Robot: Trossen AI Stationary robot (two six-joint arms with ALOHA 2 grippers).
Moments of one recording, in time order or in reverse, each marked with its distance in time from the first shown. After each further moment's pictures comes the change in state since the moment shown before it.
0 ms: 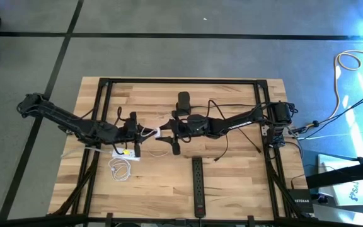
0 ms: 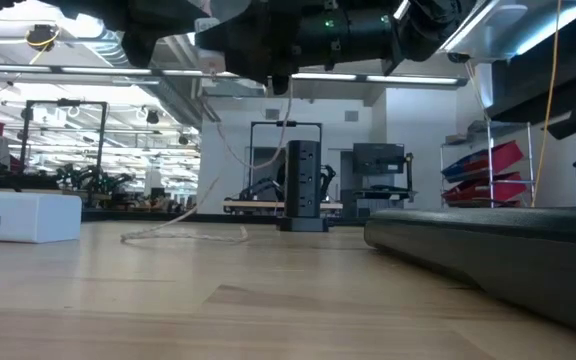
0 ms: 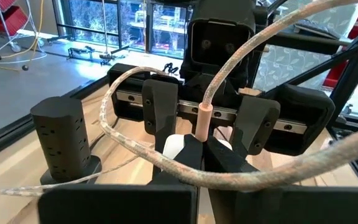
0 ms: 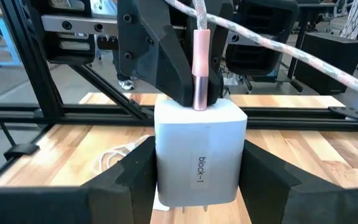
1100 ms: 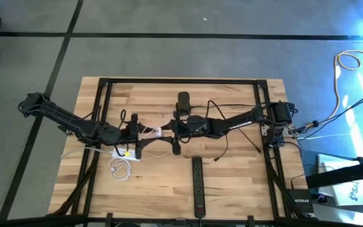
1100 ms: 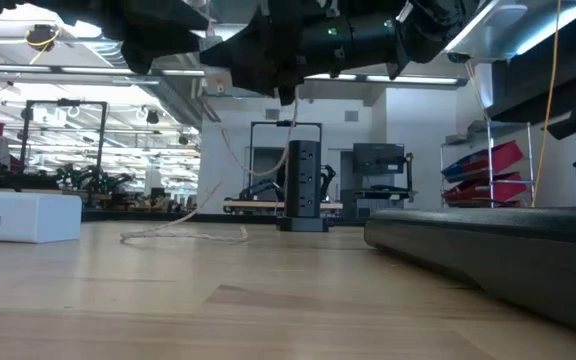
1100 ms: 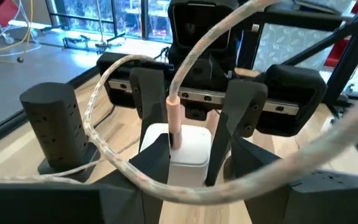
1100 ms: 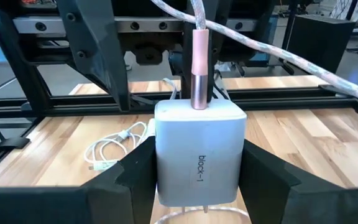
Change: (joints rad) left arm -0.020 -0.009 -0.002 -0.035 0.005 0.006; right arm 0.001 -0.001 -0.034 -0.021 0.045 0.043
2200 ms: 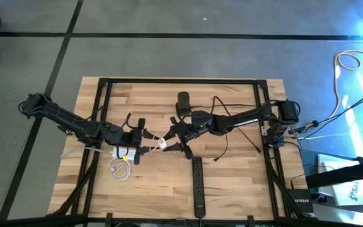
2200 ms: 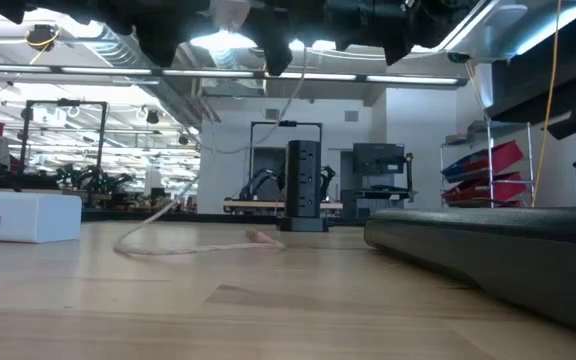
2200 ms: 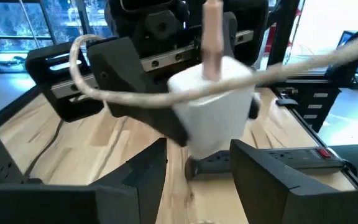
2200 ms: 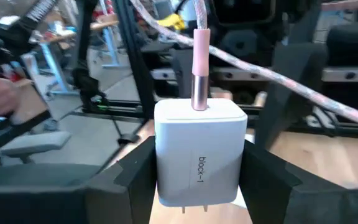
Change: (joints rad) left arm 0.031 0.060 0.000 0.122 0.252 0.167; right arm -0.016 -0.079 -0.002 -0.031 -0.397 0.038
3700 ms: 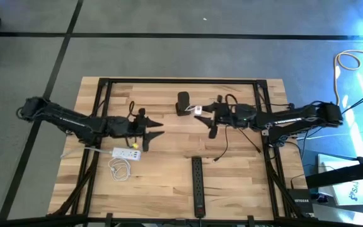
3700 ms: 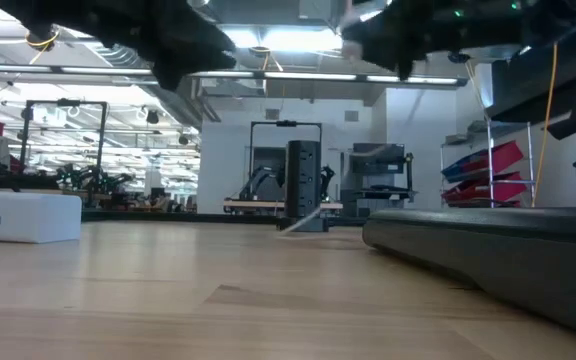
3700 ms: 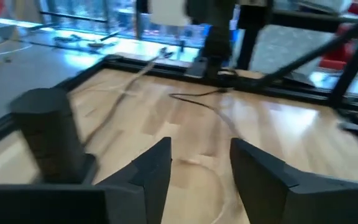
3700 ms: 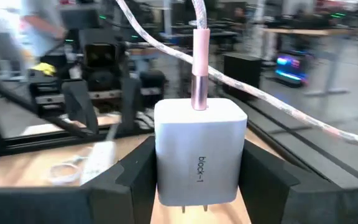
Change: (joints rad) left arm 0.192 0.045 0.002 0.006 -0.030 -0.110; right arm -0.077 -0.618 -0.553 0.029 0.565 -0.029
